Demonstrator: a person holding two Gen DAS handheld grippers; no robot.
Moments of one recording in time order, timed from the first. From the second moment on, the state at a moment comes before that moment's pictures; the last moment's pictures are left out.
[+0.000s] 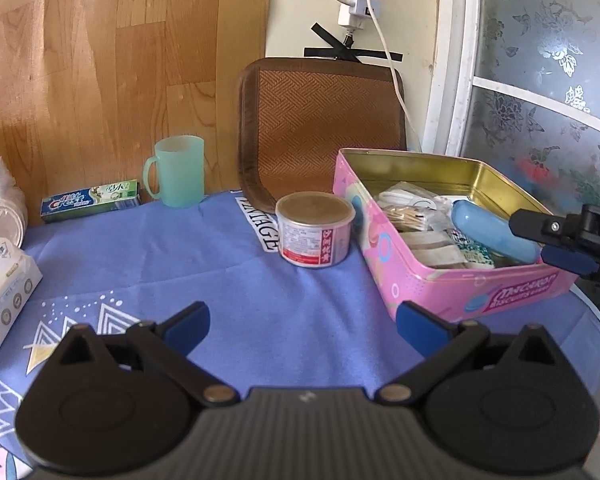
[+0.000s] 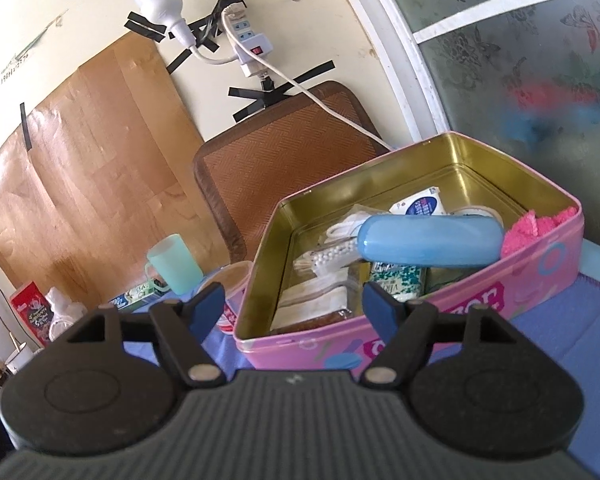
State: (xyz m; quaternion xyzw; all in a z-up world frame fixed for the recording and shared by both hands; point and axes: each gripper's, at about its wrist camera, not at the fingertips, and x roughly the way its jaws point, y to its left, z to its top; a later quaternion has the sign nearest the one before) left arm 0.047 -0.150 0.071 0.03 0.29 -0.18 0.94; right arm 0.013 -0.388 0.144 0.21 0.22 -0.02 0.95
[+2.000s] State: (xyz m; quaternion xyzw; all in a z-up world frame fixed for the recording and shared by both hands) left arm 0.022 -0.164 0.078 0.12 0.24 -0.12 0.96; right arm -0.028 -0.388 0.147 0.26 0.12 -0.15 0.95
